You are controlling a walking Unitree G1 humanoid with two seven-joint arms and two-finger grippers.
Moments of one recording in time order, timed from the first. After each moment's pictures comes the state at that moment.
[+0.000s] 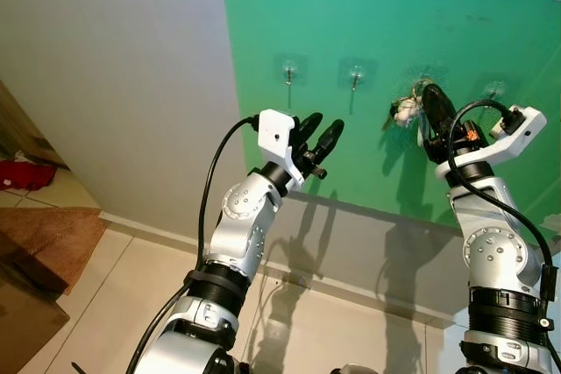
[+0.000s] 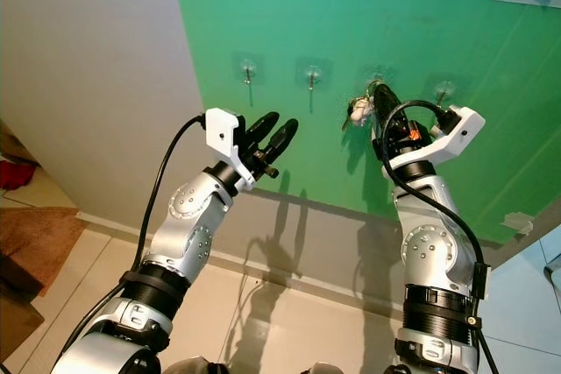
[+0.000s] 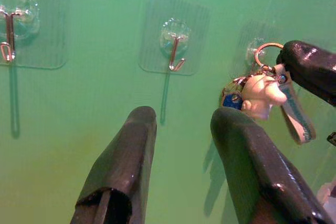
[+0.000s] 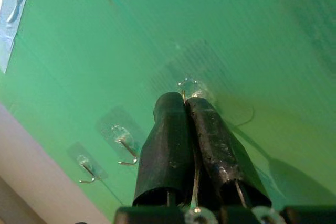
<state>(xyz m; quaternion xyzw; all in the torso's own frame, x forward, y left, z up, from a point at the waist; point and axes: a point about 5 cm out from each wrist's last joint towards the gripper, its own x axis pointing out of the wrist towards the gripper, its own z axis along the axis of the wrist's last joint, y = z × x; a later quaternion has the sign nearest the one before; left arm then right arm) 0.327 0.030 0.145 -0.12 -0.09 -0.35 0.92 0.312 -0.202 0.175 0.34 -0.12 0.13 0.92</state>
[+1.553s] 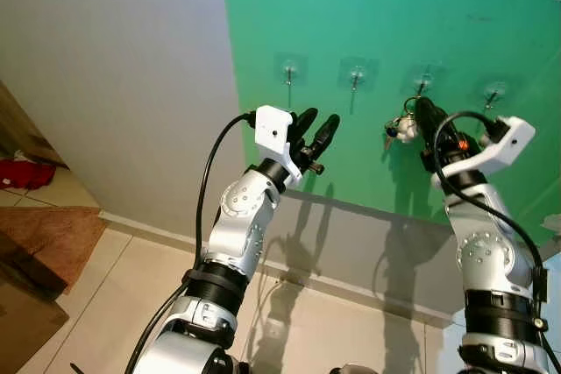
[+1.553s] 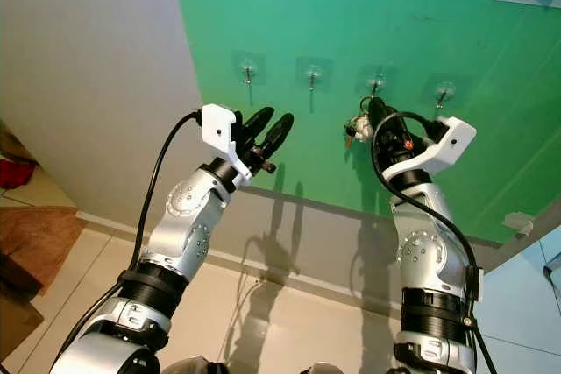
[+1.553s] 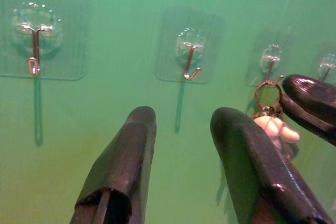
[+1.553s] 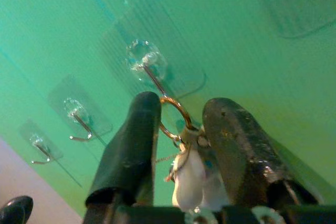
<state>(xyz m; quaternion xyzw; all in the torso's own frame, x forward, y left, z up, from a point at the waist) 0.330 0.035 0.149 -0.11 -0.09 -0.33 0.93 0.312 -0.207 0.153 0.30 -0.09 0.09 0.94</state>
